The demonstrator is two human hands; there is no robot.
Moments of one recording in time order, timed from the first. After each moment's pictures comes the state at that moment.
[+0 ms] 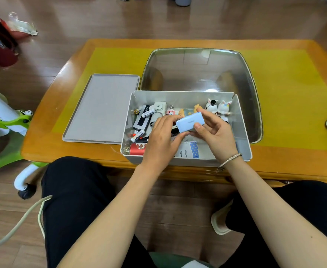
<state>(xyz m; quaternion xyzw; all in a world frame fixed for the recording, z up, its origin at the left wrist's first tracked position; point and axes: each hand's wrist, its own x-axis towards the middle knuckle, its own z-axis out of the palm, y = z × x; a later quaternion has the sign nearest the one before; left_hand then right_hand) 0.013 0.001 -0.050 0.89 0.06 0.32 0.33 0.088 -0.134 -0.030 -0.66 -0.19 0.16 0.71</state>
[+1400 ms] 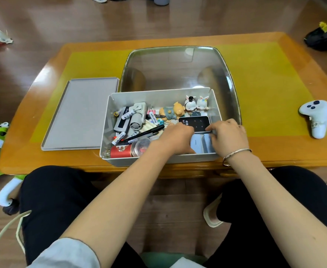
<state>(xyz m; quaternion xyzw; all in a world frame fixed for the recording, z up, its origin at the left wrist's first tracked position) 0.086 -0.052 -0.045 0.99 -0.07 -0.11 0.09 0.118 -0.205 -0.035 -0.98 -0.19 0.01 0.08</state>
